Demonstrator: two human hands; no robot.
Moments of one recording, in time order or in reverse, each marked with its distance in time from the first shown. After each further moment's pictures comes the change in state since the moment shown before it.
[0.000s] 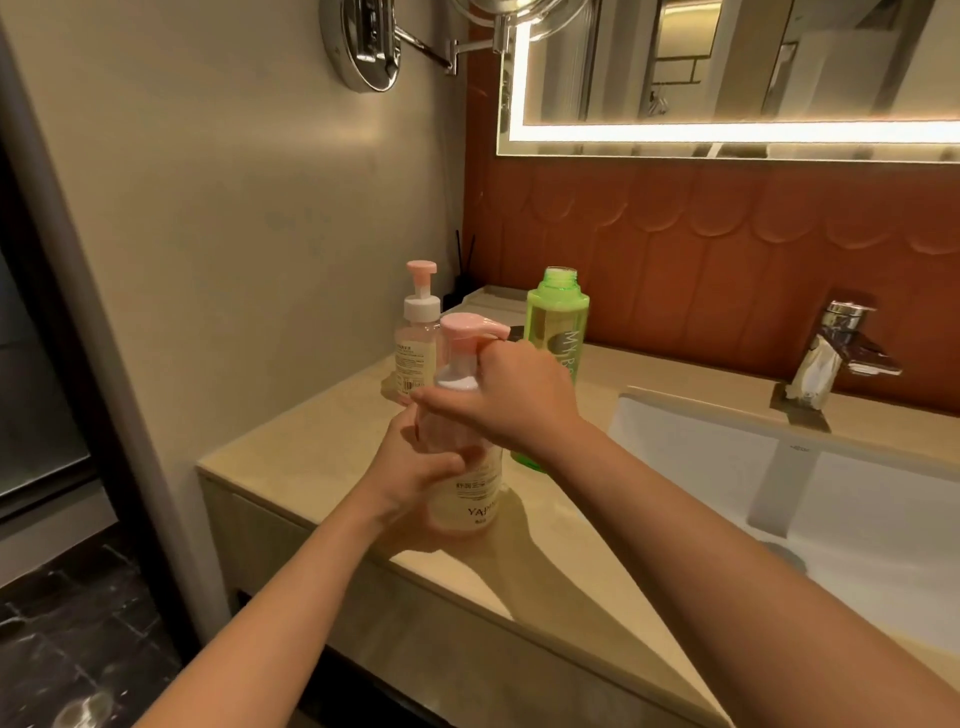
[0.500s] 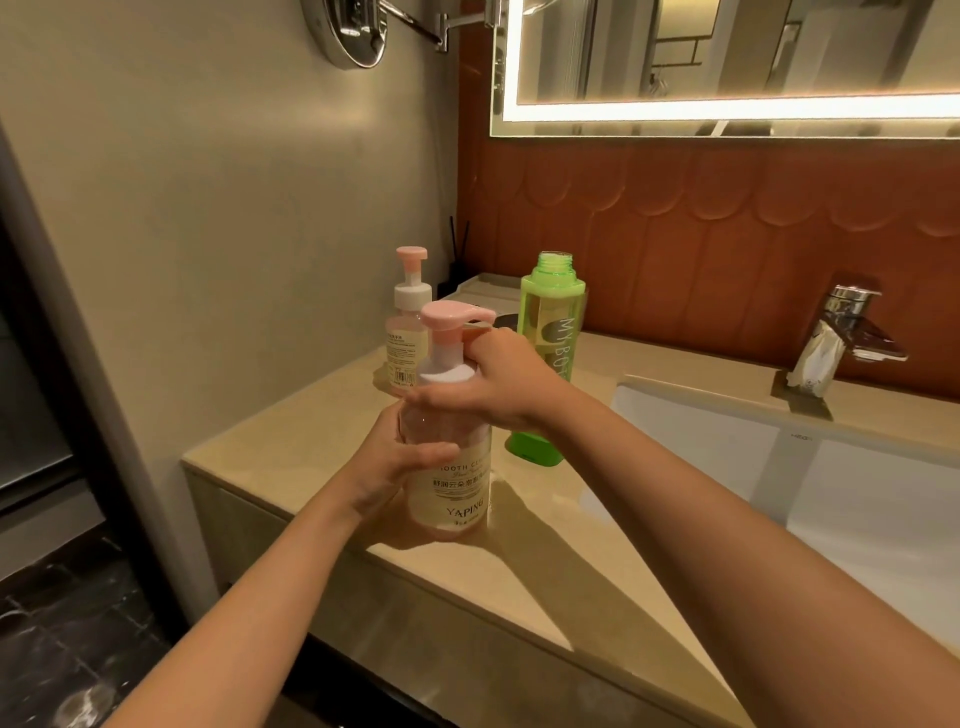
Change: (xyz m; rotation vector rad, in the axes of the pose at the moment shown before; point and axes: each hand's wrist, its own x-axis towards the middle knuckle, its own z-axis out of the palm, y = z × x) left_hand -0.001 0.003 -0.007 -0.053 -0.130 -0.052; right_hand 0.011 0.014 0.001 0.418 -0.230 -0.152
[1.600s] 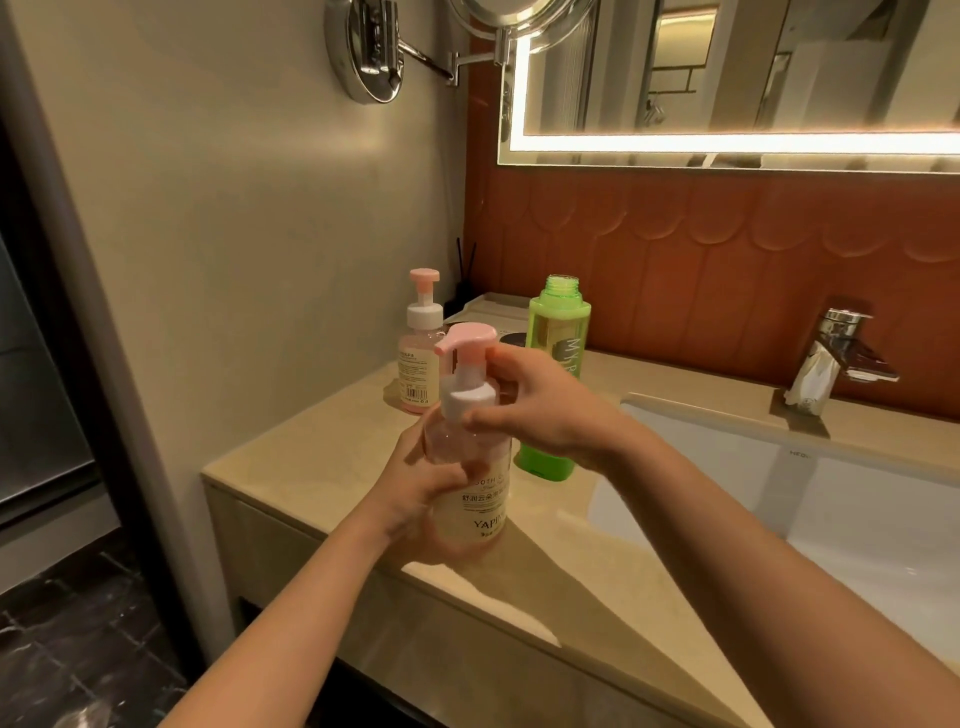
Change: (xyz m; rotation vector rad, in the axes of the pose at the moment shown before) left_hand -0.001 -0.010 0.005 -0.021 0.074 0.043; right_hand -0.024 -0.015 -0.012 0.330 -0.025 0.107
